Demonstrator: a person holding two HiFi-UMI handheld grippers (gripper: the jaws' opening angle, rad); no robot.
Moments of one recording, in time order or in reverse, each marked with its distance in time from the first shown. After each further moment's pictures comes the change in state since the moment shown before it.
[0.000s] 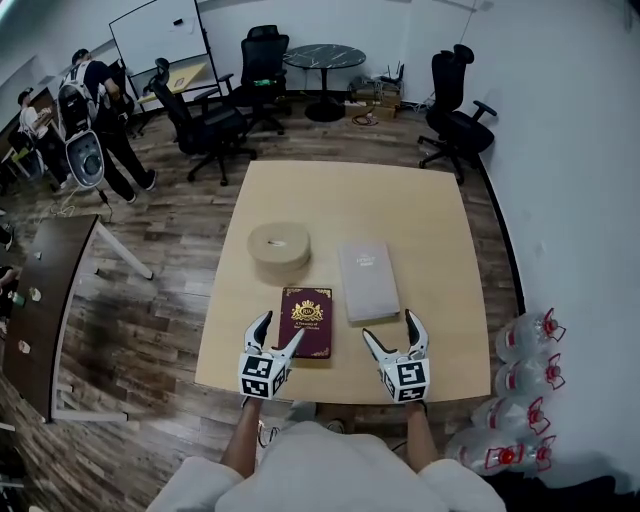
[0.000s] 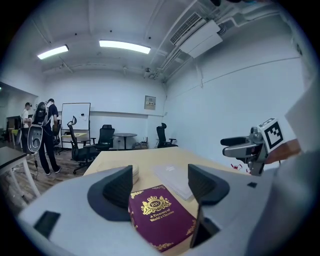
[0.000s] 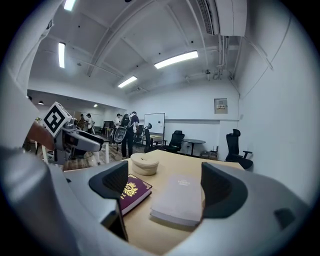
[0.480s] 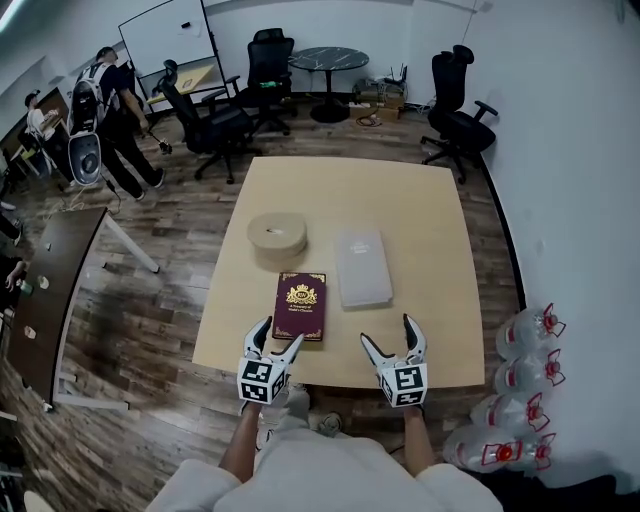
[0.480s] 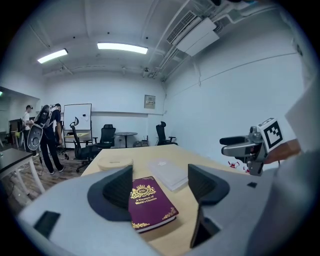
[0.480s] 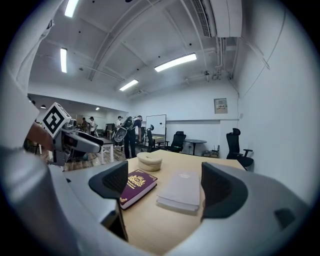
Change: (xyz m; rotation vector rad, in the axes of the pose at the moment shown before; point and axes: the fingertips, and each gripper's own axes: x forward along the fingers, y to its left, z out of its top) left arm -0.048 -0.056 -0.013 0.013 0.020 0.027; right arm -0.065 0.006 -0.011 0.021 -0.018 0.028
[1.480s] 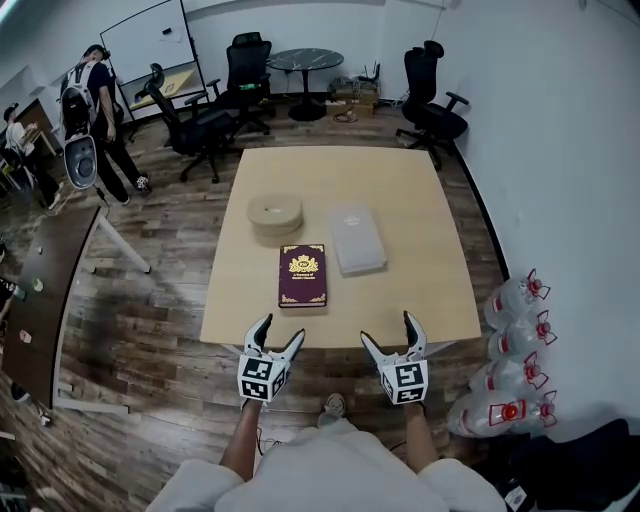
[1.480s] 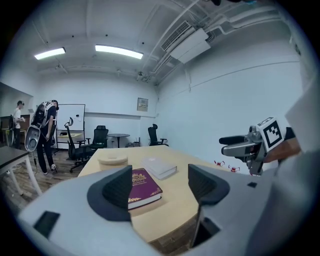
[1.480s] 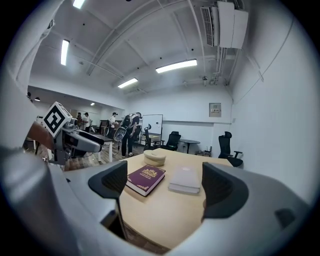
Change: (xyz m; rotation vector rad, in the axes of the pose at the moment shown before) left arm -0.101 -0.028 -0.032 0.014 -0.027 -0.104; right arm -0.104 0.079 -0.004 -0.032 0.010 -0.091
